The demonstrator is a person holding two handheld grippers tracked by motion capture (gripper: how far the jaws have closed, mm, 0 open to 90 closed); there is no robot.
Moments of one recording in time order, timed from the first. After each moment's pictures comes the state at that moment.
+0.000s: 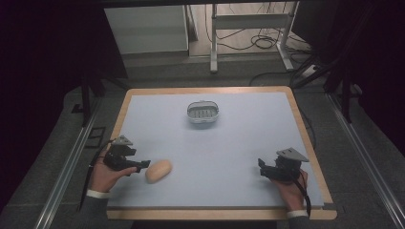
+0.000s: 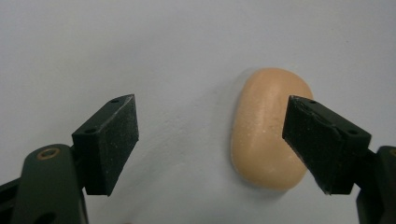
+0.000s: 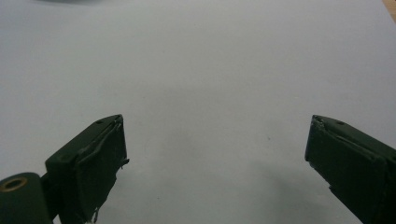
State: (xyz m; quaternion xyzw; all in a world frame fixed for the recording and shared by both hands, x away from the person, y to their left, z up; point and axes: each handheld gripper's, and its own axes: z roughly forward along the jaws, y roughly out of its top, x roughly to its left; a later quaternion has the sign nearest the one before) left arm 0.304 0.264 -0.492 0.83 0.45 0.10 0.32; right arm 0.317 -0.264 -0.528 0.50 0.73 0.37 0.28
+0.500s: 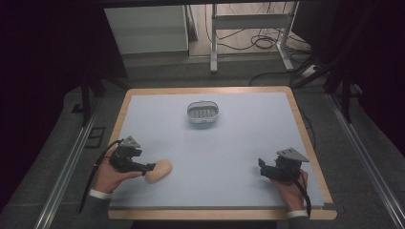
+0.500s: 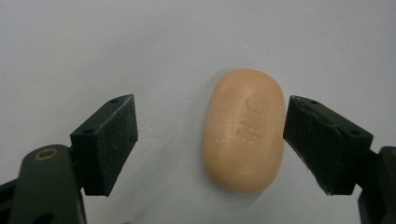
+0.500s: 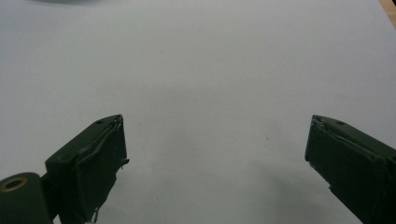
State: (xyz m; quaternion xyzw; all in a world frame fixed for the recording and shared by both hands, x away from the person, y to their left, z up) left arm 0.301 0.244 -0.486 0.85 0.41 0.10 0.31; right arm 0.317 -0.265 -0.528 0.50 0.73 0.37 0.29
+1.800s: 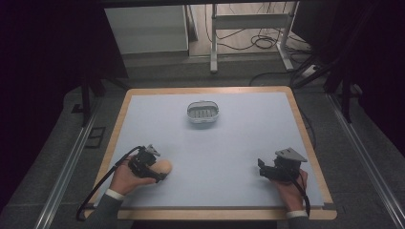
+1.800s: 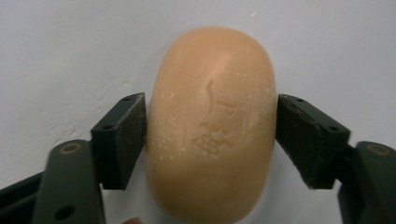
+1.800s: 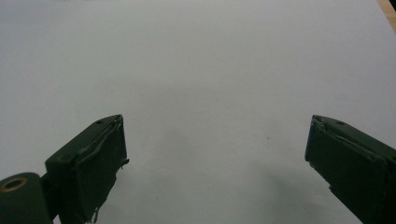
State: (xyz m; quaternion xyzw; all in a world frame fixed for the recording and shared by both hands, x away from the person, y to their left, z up) left arm 0.311 0.201 -0.521 0.89 0.39 0.05 0.23; right arm 0.317 -0.262 -0.529 0.50 0.73 0.36 0.29
